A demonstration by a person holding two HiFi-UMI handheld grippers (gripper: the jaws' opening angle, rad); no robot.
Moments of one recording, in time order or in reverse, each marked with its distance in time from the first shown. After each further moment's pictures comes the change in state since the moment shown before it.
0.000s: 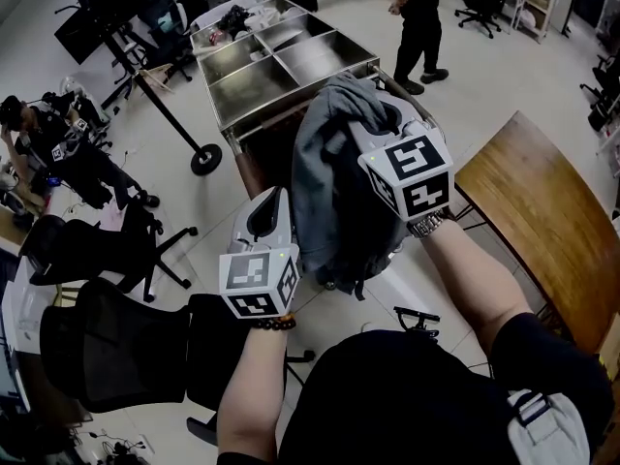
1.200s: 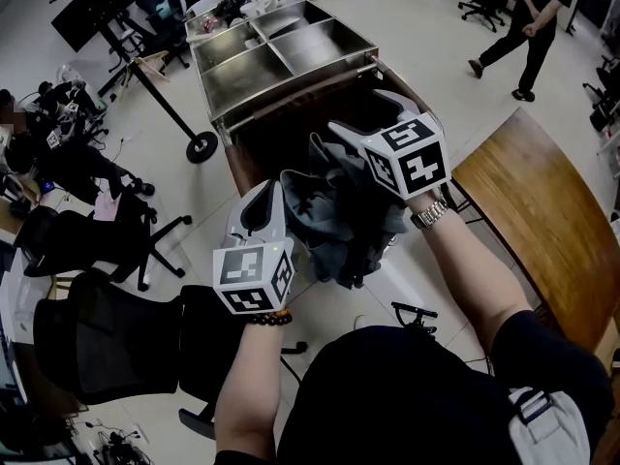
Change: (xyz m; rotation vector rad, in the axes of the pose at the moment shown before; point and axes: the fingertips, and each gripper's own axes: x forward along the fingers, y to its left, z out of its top) left arm 0.017 0.004 -0.016 -0.025 0.015 0.032; right arm 0.028 -0.015 -0.081 0.108 0.234 0.088
